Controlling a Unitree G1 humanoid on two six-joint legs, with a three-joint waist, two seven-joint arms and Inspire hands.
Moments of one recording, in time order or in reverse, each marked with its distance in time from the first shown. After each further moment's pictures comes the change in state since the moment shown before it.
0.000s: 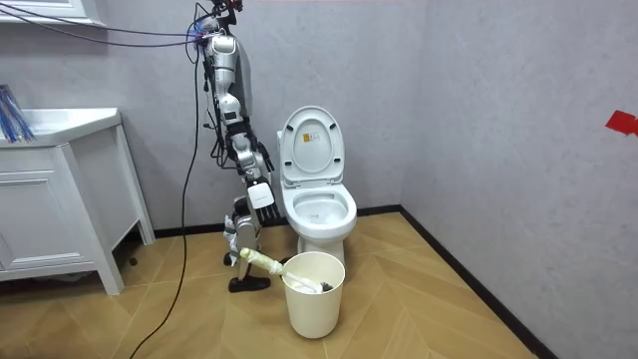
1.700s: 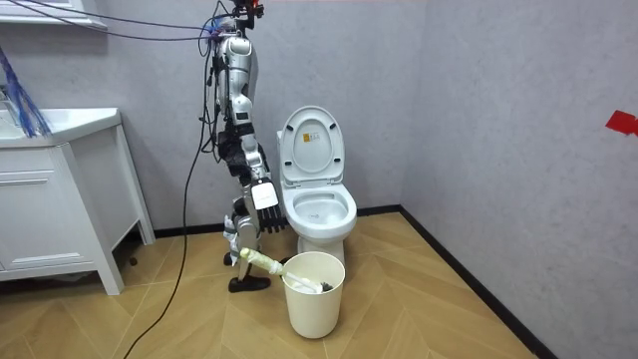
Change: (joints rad) left arm -0.135 0.045 -0.128 0.043 -0.040 -0.025 0.076; right arm -0.173 -0.014 -0.025 0.058 -0.032 -0.025 -0.336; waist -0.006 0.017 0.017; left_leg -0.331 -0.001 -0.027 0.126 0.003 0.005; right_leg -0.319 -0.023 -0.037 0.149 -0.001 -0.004
